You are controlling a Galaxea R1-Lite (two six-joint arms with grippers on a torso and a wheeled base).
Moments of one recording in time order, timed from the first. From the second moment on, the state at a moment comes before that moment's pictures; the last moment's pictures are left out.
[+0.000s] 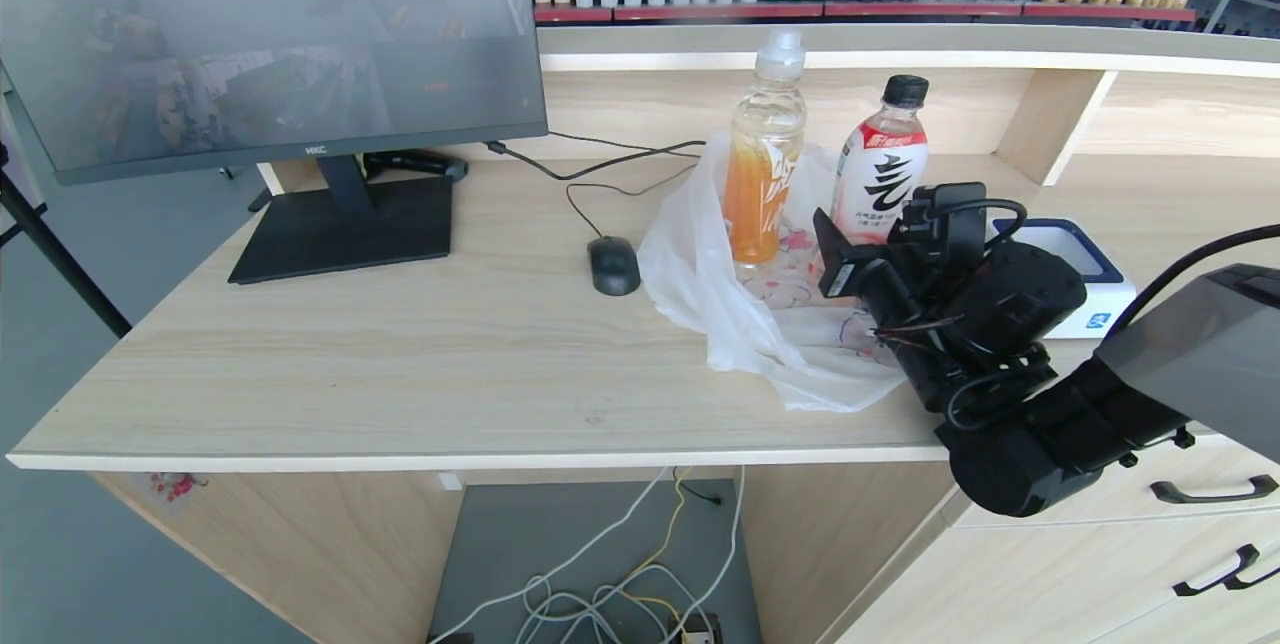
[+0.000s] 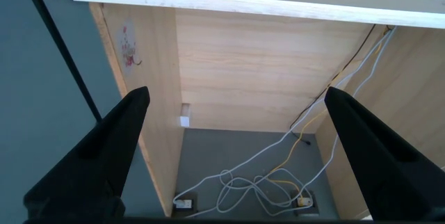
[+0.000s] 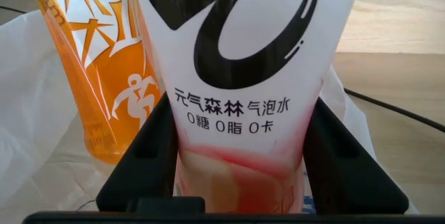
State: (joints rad) left arm 0.00 0.00 0.00 0.00 0.00 0.00; right arm 0.37 2.13 -0.93 -1.57 -0.22 -0.09
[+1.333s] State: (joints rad) left arm 0.00 0.00 0.00 0.00 0.00 0.00; right arm 0.38 2.11 -0.91 -1.57 -0.22 -0.08
